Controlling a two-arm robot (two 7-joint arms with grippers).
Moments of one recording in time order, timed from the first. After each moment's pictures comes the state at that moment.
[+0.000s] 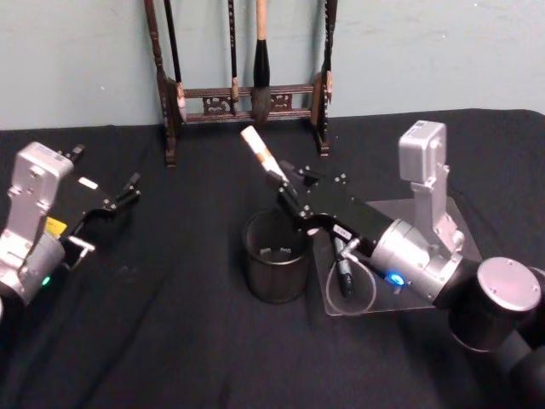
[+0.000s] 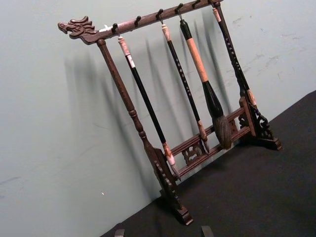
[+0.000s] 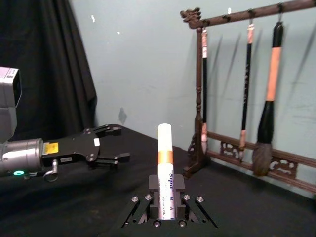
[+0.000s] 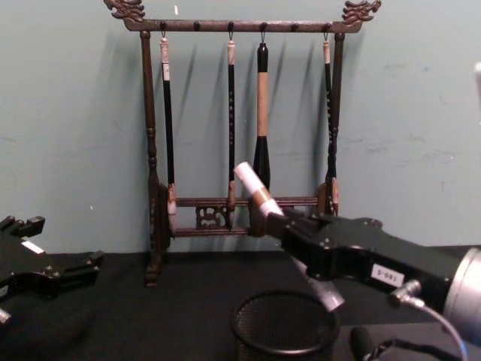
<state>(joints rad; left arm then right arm) -0.20 0.60 0.45 -1.41 -0.25 -0.12 0.03 0.20 0.29 -0.41 -1.46 0.41 -0.08 0.50</state>
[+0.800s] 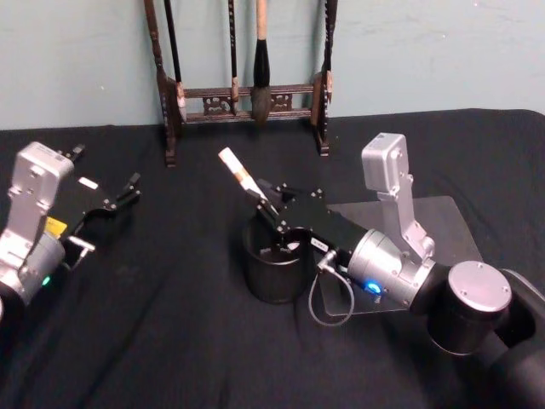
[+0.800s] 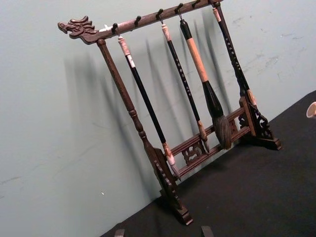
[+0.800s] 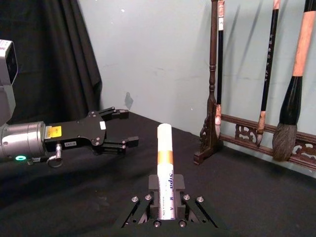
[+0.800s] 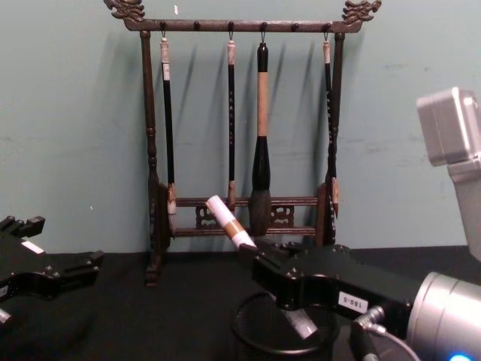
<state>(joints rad) -0.20 0.60 0.45 -1.41 -0.25 -0.12 0.03 0.24 0.27 -0.48 -1.40 0.40 -0.06 0.48</state>
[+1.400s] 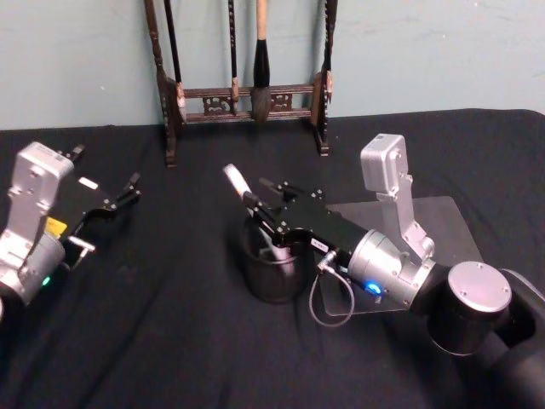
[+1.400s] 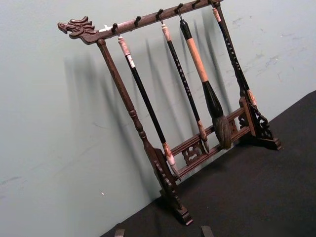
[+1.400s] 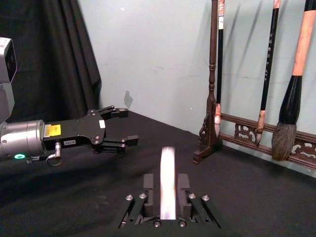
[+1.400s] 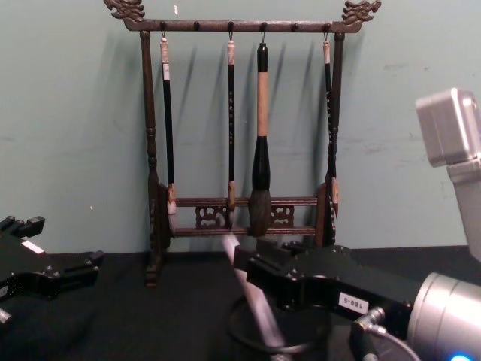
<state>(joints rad) -0.20 0.60 0.45 -1.41 -0.25 -0.12 0.03 0.24 0.27 -0.48 -1.40 0.40 -0.06 0.47</state>
